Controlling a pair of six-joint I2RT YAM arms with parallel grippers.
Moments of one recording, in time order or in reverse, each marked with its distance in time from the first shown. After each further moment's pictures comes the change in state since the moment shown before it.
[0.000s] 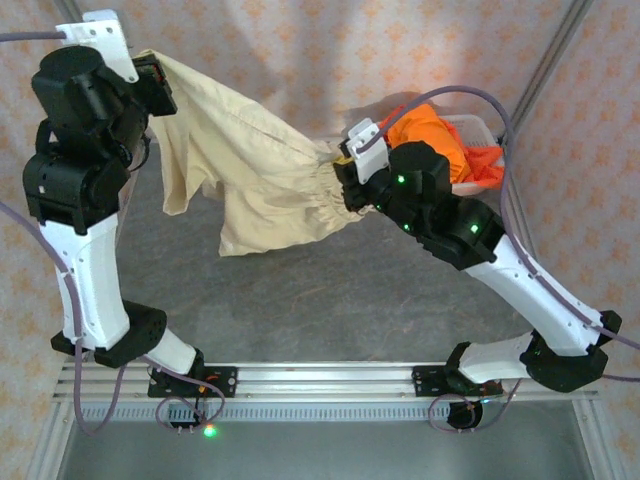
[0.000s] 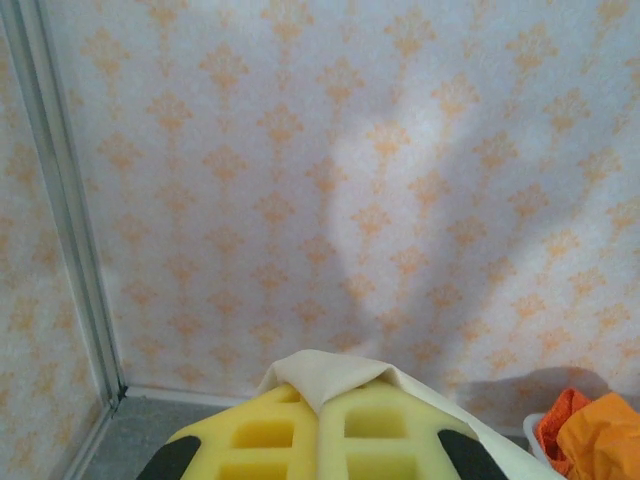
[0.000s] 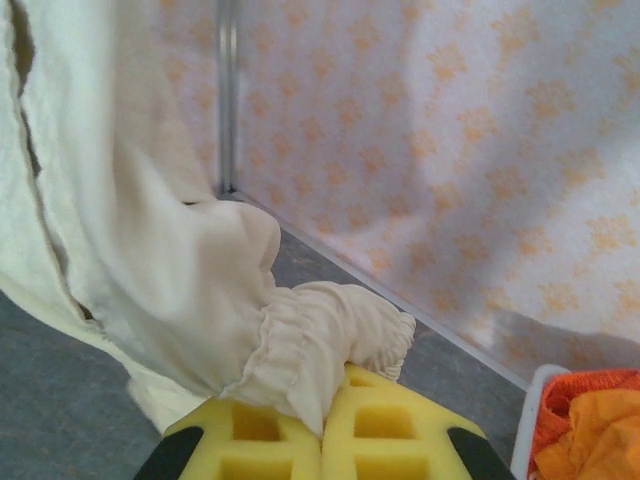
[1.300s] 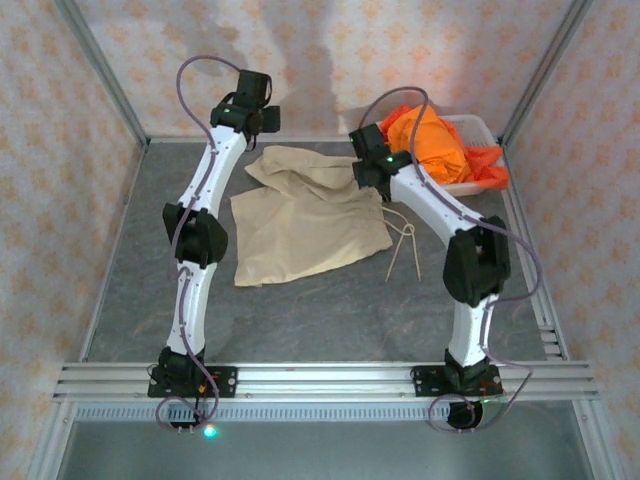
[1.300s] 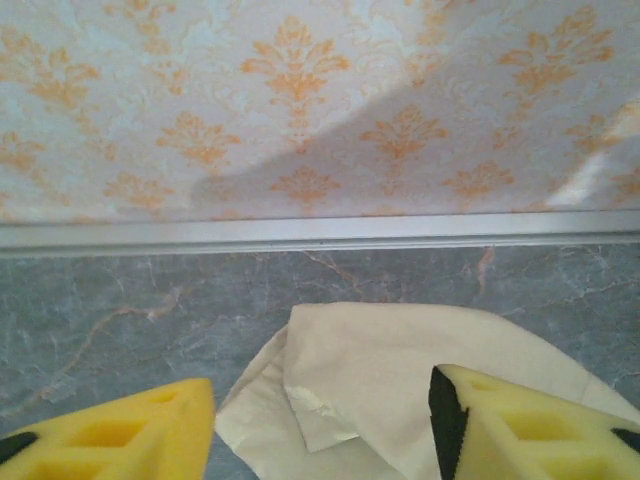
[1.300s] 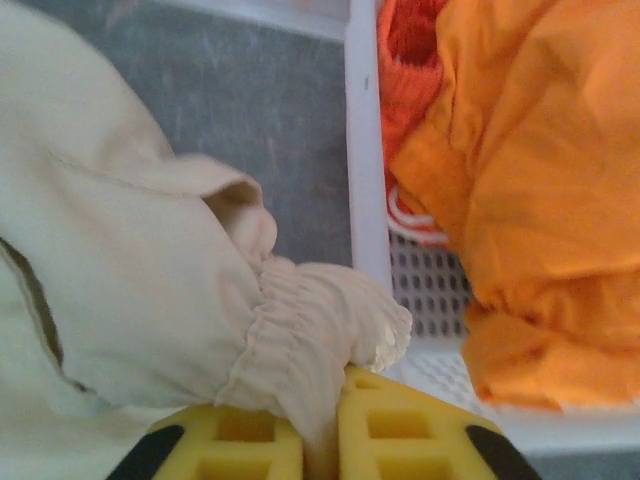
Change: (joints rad) left arm 0.000 0.843 0.028 0.193 0.091 -0.027; right arm -0.470 0.681 0.098 -0.090 0.117 0.288
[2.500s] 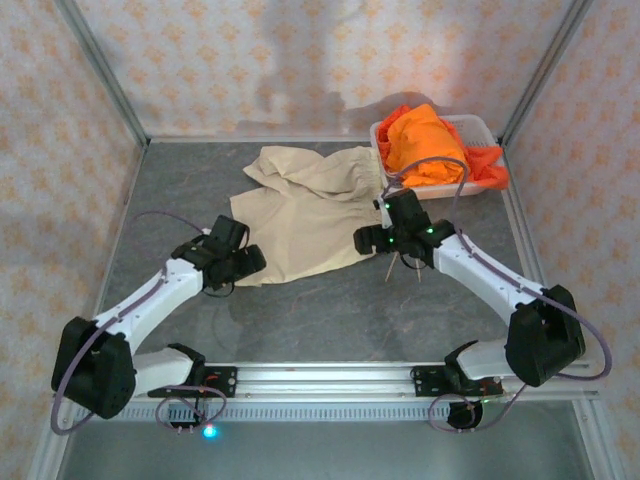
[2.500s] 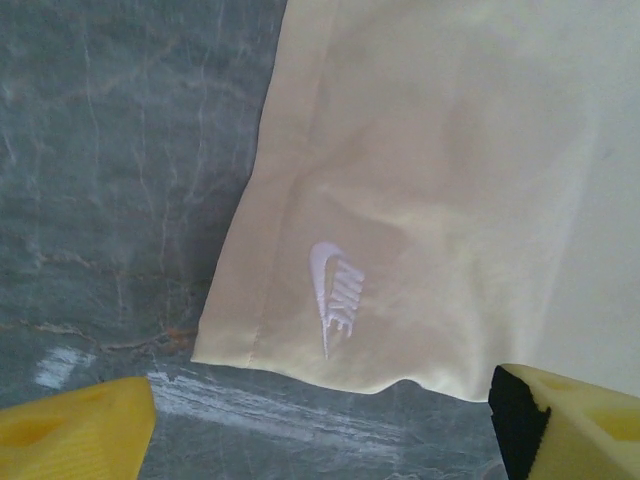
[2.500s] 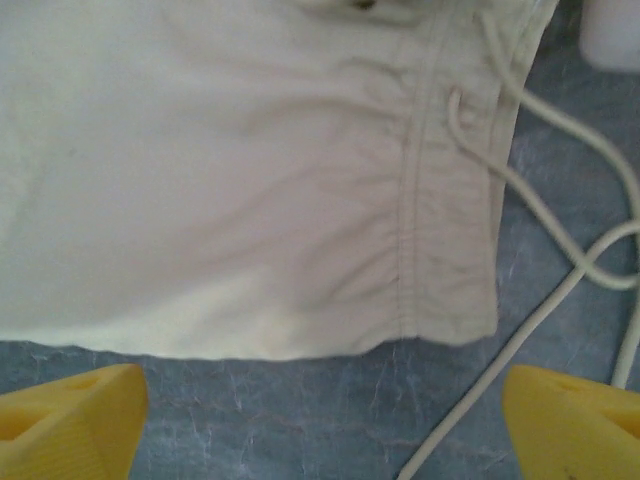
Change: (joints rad) left arm -0.158 -1.182 -1.872 0.226 0.117 -0.647; right arm 0.028 -0.615 -0.848 0.205 -0.412 0.071
